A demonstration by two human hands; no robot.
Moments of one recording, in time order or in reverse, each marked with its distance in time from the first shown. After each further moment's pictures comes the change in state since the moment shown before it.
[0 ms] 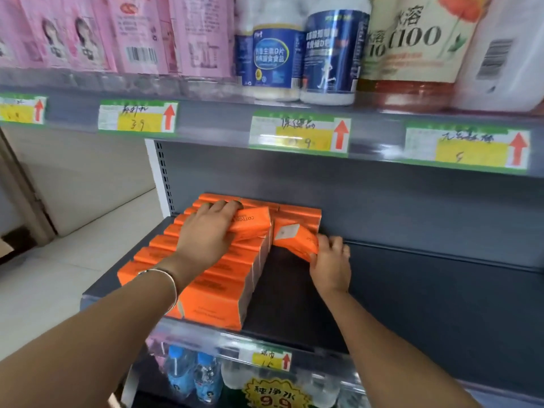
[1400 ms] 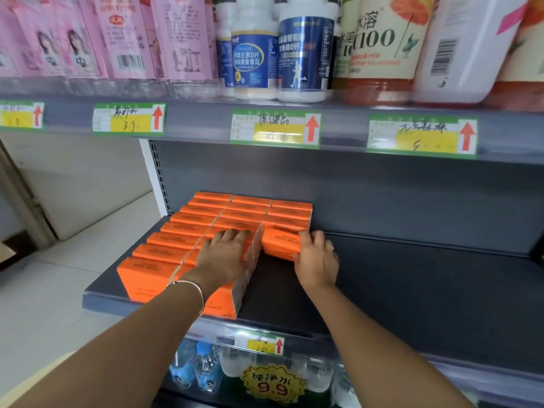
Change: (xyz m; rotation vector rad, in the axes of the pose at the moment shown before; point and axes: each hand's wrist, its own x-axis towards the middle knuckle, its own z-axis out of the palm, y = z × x) left_hand -0.023 0.042 0.025 0.012 -0.396 -0.119; right_hand -0.023 -0.010 -0.014 -0.139 -0.029 -0.095
